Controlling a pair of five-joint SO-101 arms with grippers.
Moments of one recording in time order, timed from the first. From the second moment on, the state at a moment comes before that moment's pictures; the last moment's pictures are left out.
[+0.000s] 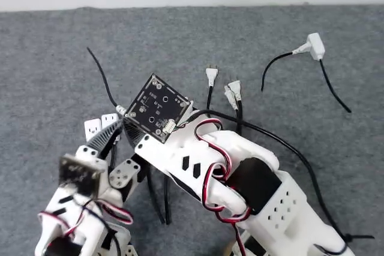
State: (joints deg) left arm 13.0 -103.3 66.0 63.4 3.3; right arm -52.7 -41.2 14.2 60.7 12.8
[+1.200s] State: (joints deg) left arm 4.5 -103.3 63.3 59.4 2.3; right arm -52.8 -42.1 24.2 61.5 13.2
